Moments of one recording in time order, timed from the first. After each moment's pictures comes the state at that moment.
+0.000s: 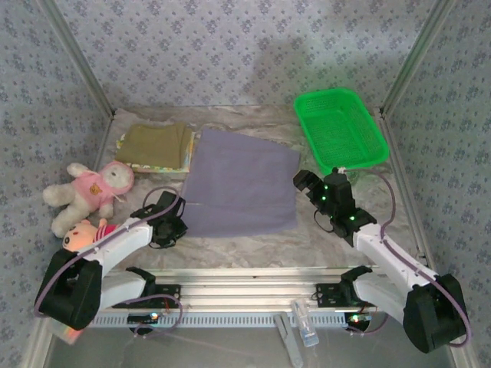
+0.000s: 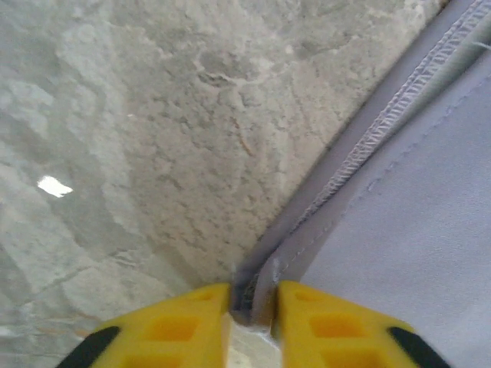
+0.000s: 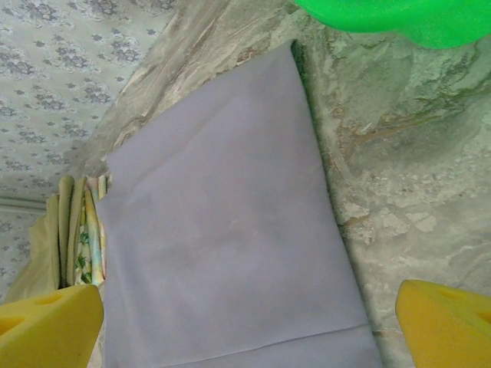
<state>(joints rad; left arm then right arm) -0.42 1.16 0.49 -0.62 -0.08 -1.09 0.37 0.98 0.52 -0.09 0.04 0.97</state>
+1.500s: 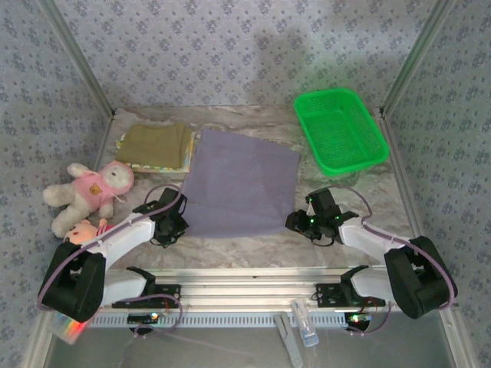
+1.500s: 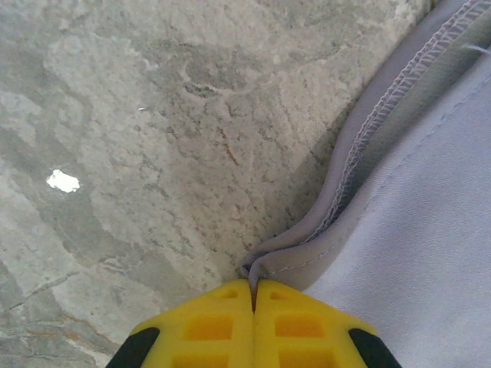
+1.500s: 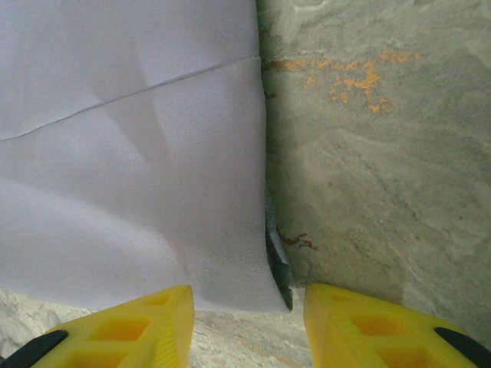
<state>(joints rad) -0.42 1.21 0.53 -0.62 -0.07 -1.09 0.43 1.23 0.43 -0.21 -0.33 0.76</state>
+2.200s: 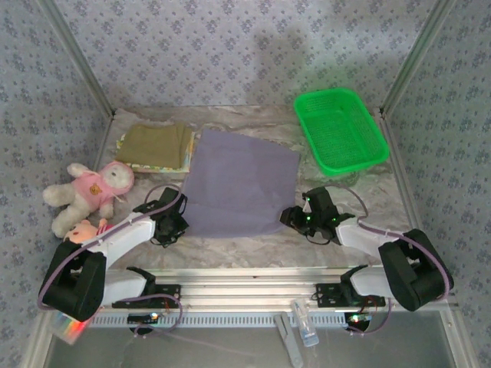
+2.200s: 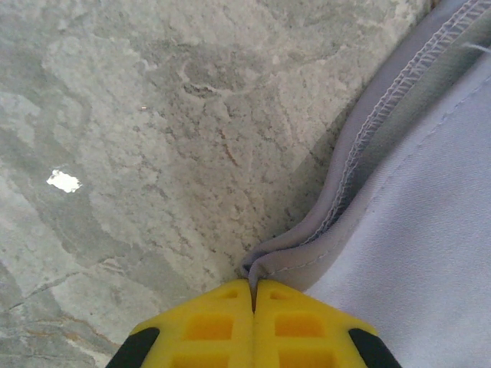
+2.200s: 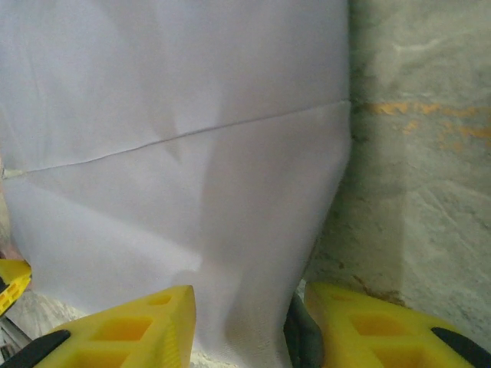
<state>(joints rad) -0.42 1.21 0.53 -0.62 -0.07 -1.09 0.45 1.28 0.39 0.00 -0.36 0.86</state>
